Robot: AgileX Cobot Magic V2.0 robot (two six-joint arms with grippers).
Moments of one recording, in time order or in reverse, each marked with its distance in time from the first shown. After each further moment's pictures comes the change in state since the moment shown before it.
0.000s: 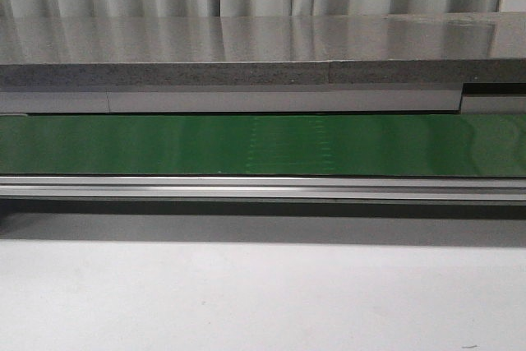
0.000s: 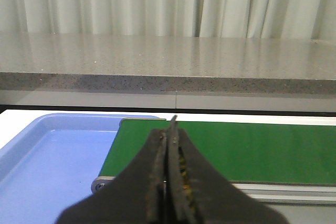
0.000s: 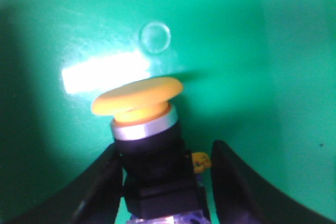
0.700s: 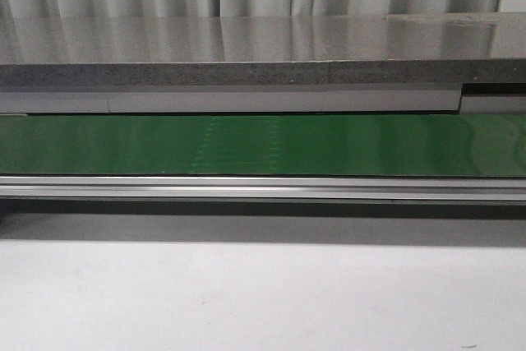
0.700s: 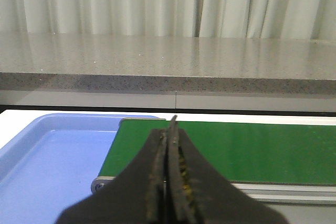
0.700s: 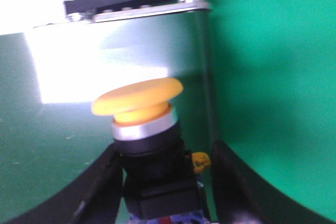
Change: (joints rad) left arm 0.000 0.000 0.000 0.000 0.000 0.000; right arm 0.223 -0.301 -0.014 0.014 0.253 0.186
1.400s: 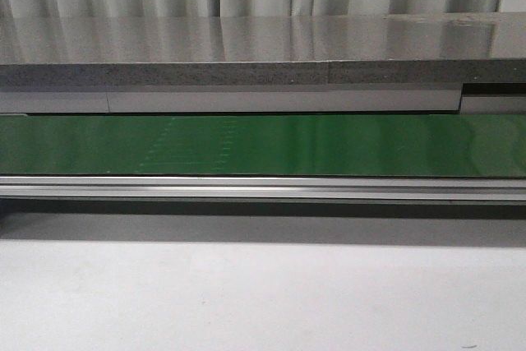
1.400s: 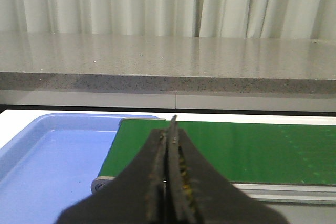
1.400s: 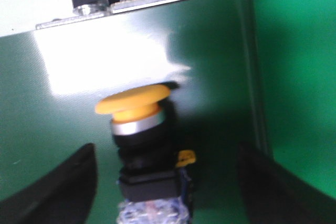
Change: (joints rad) left arm 0.000 0.000 0.000 0.000 0.000 0.000; right arm 0.054 0.042 0.058 0.000 -0.082 0.093
